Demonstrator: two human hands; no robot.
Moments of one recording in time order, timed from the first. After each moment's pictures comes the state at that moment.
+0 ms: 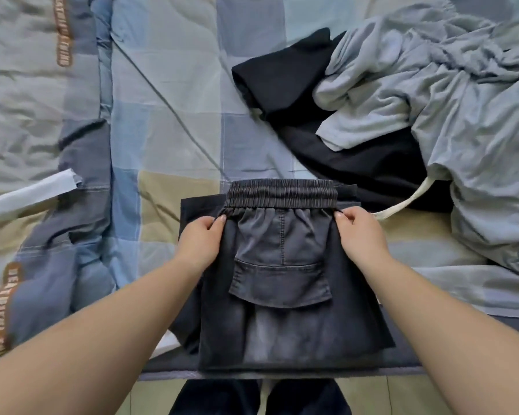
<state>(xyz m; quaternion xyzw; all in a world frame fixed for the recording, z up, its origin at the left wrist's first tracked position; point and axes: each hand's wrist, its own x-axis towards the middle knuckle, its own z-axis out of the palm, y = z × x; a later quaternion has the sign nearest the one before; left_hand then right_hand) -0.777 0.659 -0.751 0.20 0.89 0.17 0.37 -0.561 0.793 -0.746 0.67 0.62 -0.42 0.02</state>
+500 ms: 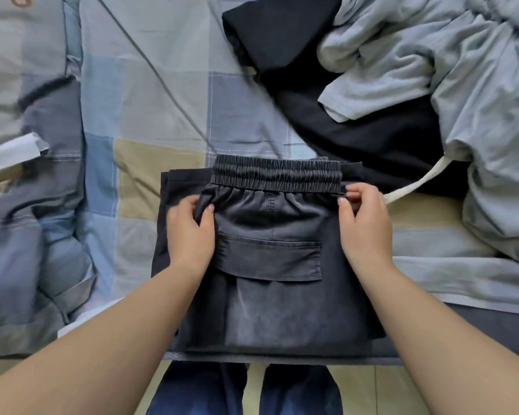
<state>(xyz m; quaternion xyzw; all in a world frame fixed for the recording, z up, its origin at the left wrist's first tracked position) -0.747 0.642 -0.786 0.18 0.92 0.26 0.25 -0.545 0.784 -0.769 0.63 0.67 -0.38 -0.11</state>
